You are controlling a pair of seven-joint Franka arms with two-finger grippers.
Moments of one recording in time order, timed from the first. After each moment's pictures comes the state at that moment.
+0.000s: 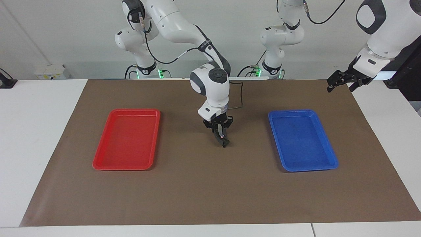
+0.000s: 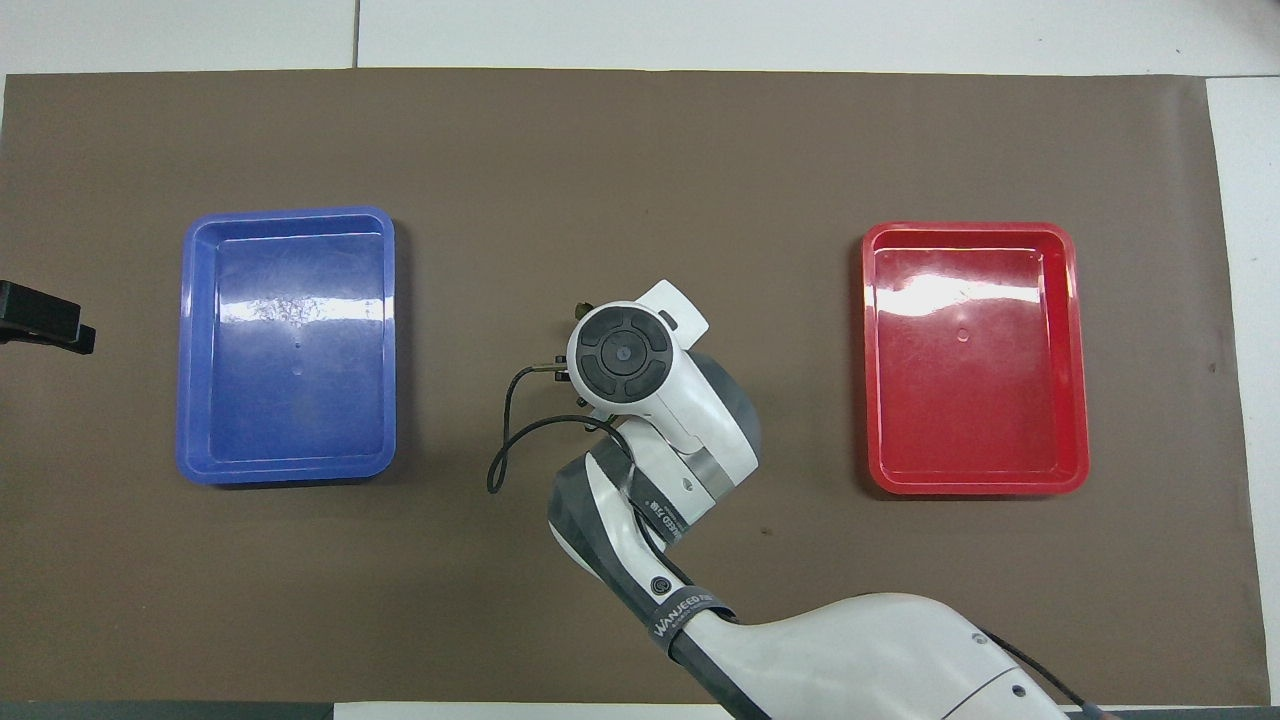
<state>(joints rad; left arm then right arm) 0.01 -0.01 0.04 -1.63 0.00 1.51 0.10 0.73 0.46 -0.06 -1.74 0.02 2.29 0.71</state>
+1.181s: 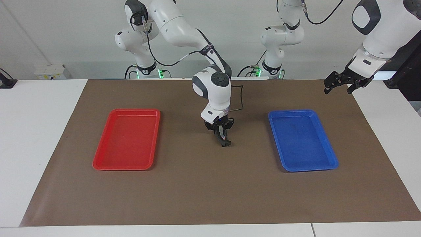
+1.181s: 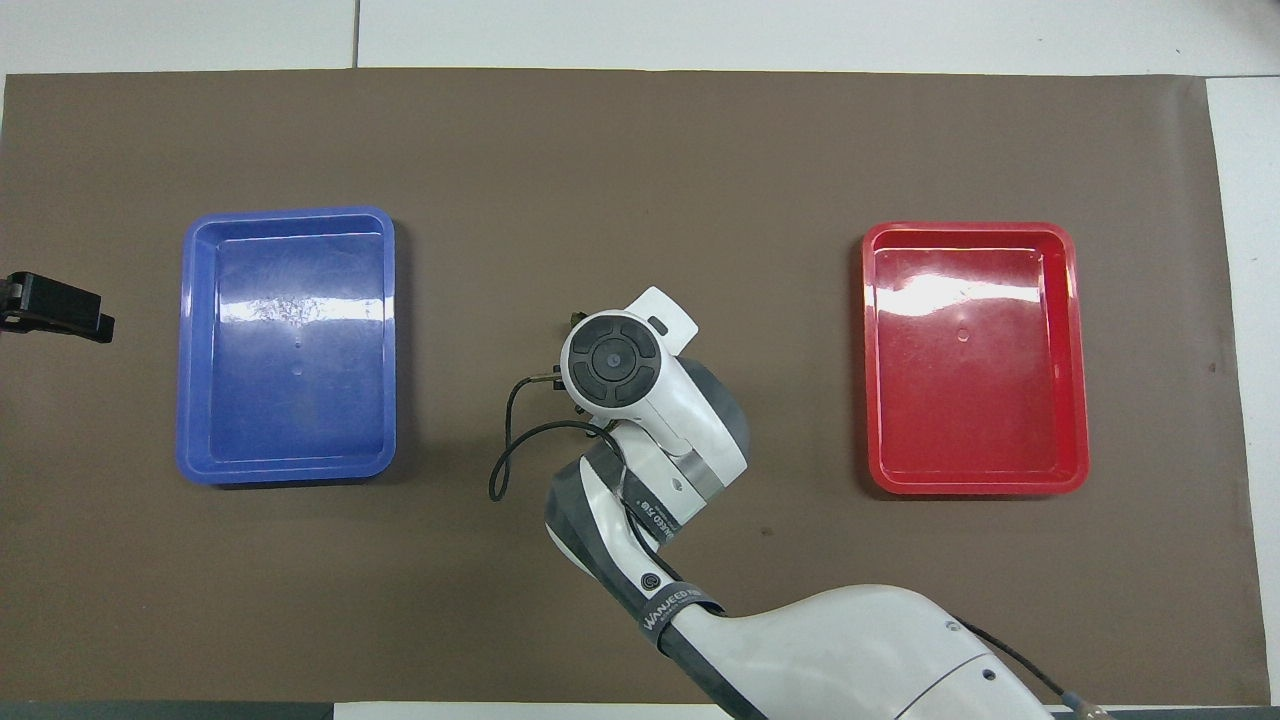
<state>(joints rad) -0.01 -0.01 0.03 -1.63 0.00 1.54 0.10 0.74 0.49 -0.06 -1.74 0.02 2.30 0.67</state>
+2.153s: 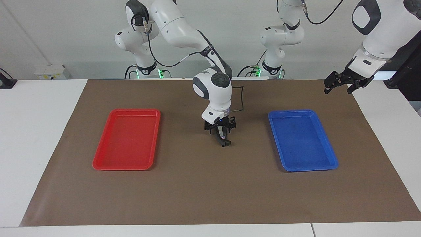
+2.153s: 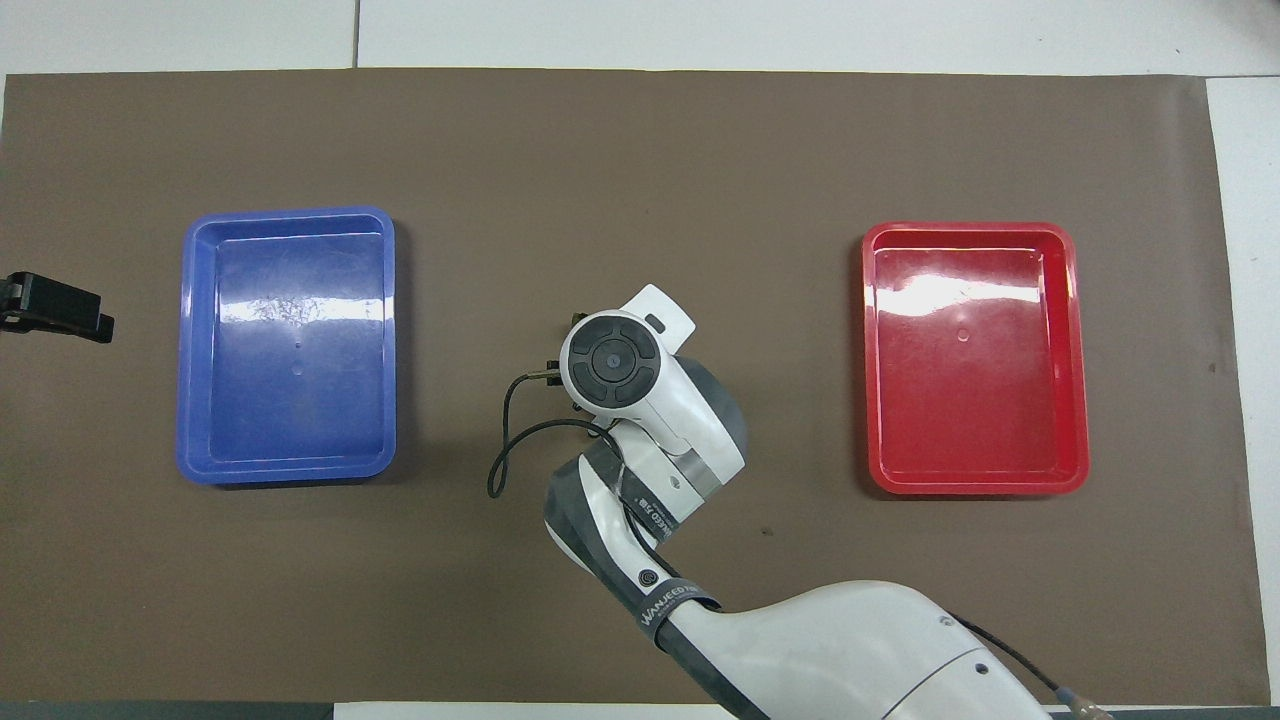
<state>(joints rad) -0.01 -0.01 0.03 -1.63 0.00 1.54 0.10 0.74 0.51 -0.07 -1.73 0.02 2.34 0.67</state>
